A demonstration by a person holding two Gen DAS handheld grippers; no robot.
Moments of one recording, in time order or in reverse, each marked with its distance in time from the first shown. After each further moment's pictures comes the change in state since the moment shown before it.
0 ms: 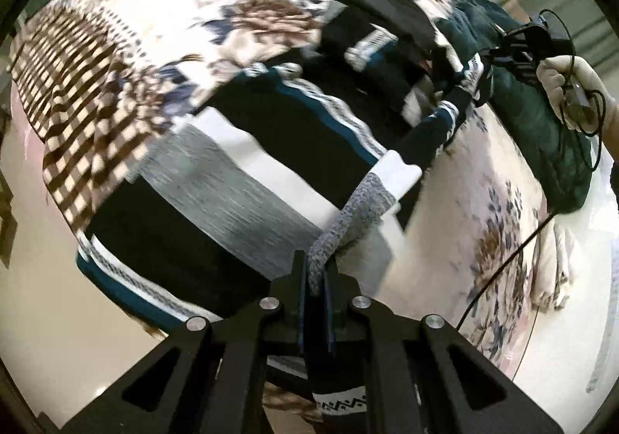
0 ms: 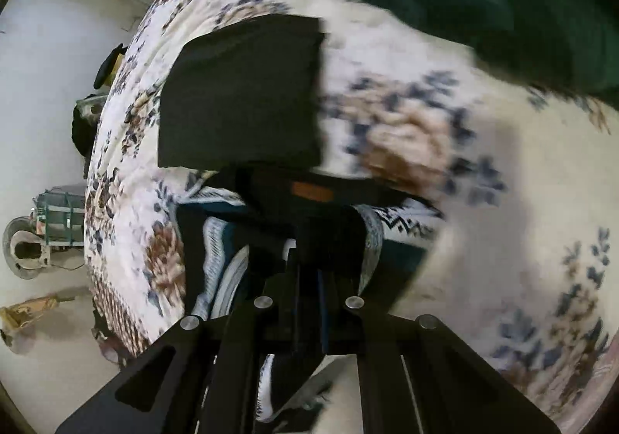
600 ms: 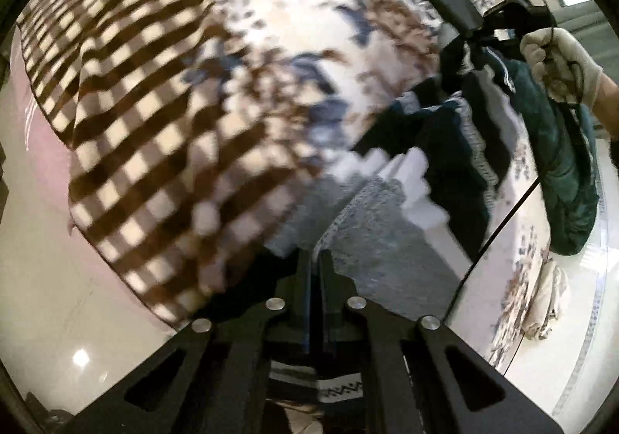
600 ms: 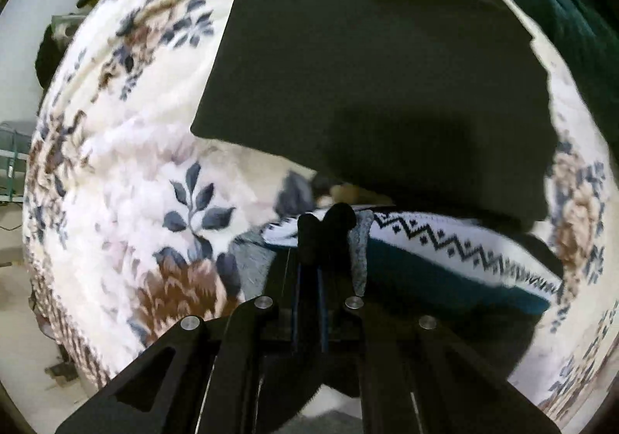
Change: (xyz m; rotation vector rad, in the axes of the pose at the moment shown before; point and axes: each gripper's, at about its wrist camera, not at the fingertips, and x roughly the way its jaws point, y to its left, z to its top) left arm 0.035 0.161 0.060 -0.144 0.129 -0.046; right arm 0.191 0.211 0.034 -0.169 0.124 -0.215
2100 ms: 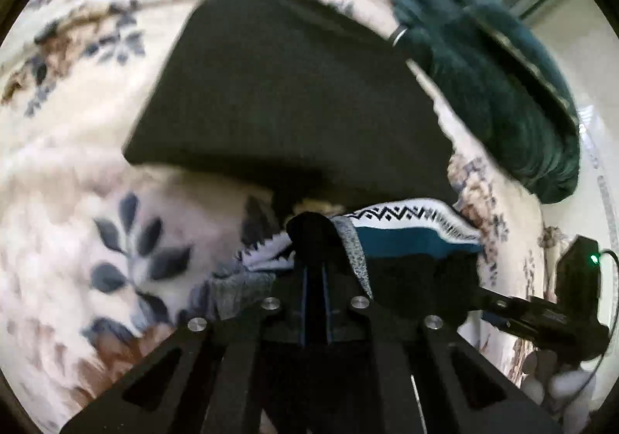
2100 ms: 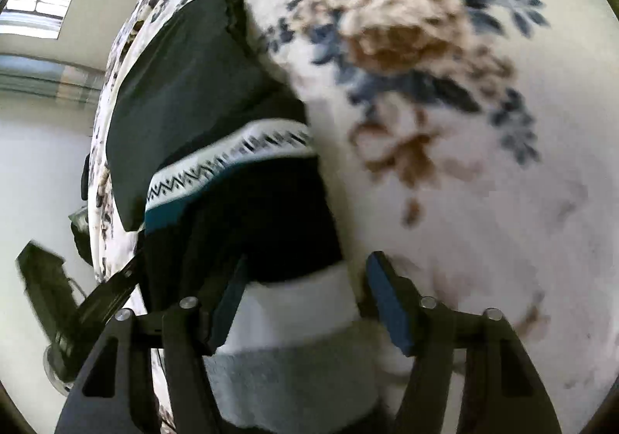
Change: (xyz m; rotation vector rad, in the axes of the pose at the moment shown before) left arm 0.133 -0.277 0.305 0.597 -0.054 -0.145; right arm -0.009 -0.237 -0.159 0.594 -0.272 0.307
